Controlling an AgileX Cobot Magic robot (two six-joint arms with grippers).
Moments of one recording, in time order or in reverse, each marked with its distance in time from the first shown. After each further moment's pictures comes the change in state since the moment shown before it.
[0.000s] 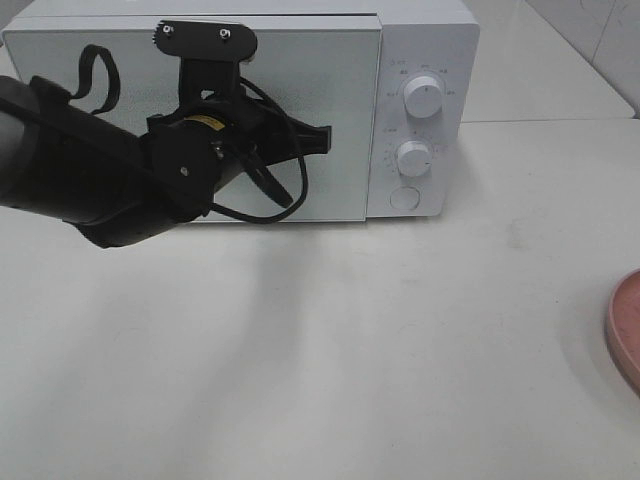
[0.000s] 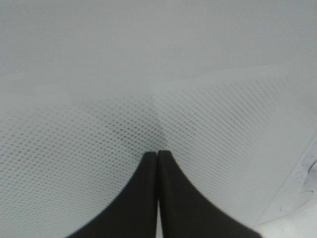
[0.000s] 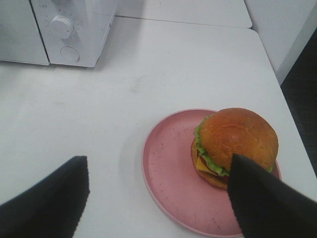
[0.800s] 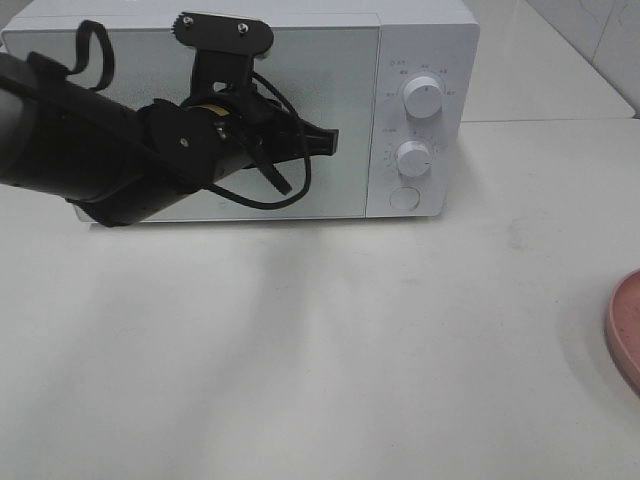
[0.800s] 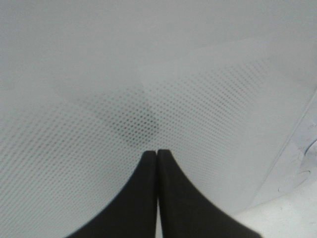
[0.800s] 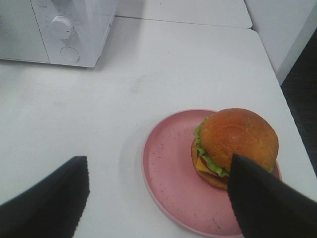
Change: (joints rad) left arm -0.002 -0.030 -0.023 -0.065 0.127 0.130; right arm 0.000 0.000 0.000 0.001 0.000 0.000
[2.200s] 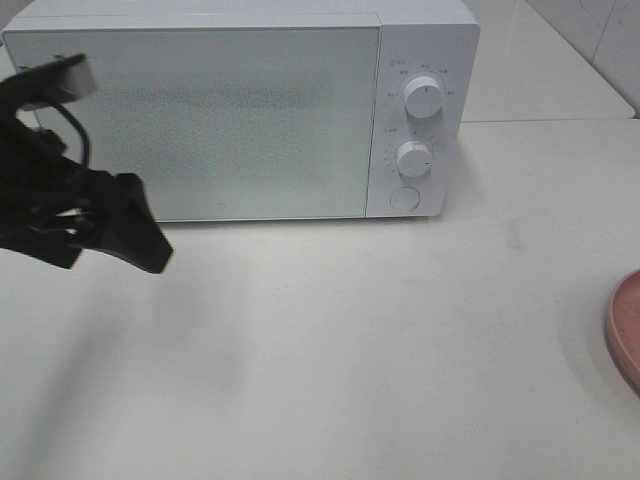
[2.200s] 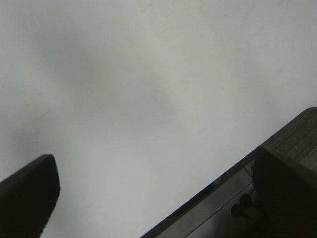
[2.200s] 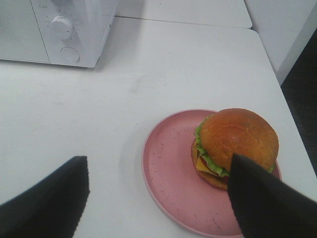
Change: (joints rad) left arm 0.449 -0.453 0.138 0.333 1.405 -0.216; right arm 0.000 0.000 0.000 0.000 0.000 0.000
